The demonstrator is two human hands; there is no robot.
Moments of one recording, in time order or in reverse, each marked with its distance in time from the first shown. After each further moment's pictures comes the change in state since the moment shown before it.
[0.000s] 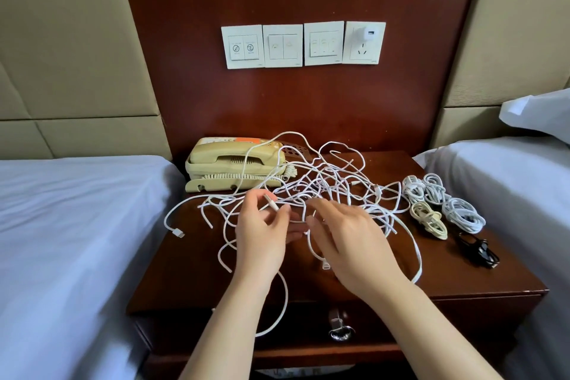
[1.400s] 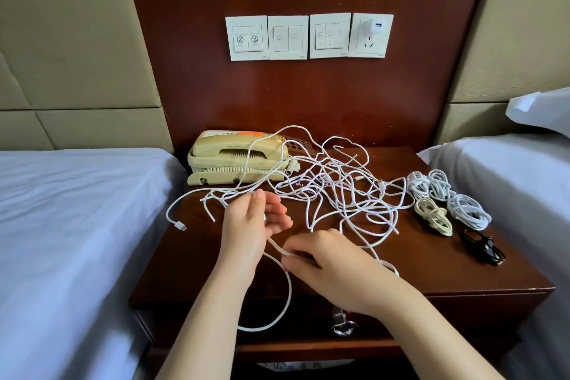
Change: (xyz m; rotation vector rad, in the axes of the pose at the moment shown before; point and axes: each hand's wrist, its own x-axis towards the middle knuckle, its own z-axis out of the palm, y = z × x) left_hand 0.012 -0.005 -0.018 -0.146 -0.038 -0.049; right_hand 0.000 -0.027 -0.009 0.303 -0.593 0.025
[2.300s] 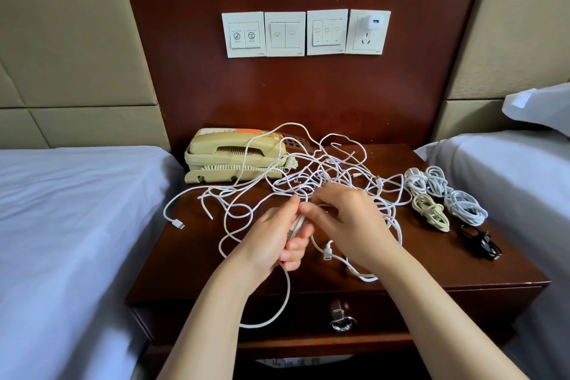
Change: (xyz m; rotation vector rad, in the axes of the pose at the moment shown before) left_hand -0.013 0.007 0.008 0.119 -0.522 -0.318; right_hand 0.019 0.034 -0.011 -0.063 0.481 -0.012
